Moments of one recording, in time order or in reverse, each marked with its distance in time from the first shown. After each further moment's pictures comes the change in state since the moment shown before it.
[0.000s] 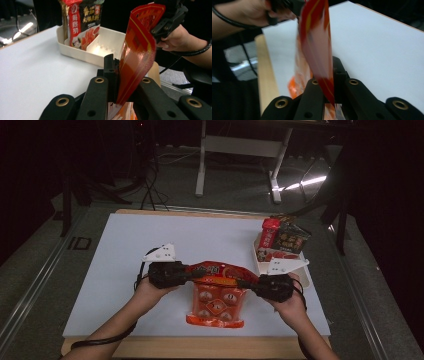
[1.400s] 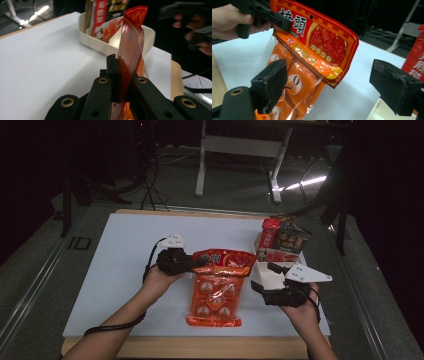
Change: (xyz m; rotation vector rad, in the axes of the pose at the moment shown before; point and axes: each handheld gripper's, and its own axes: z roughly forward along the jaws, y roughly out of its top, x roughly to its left) left arm 0.033 0.003 0.026 0.088 0.093 -0.094; right arm 0.001 -0.023 -0.029 -0.141 -0.340 0.018
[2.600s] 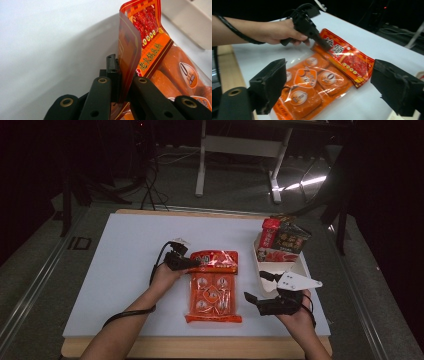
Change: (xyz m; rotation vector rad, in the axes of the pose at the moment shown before) left arm 0.087 -0.057 0.066 0.240 0.192 -0.262; right arm 0.015 -0.014 0.007 0.044 0.075 -0.054
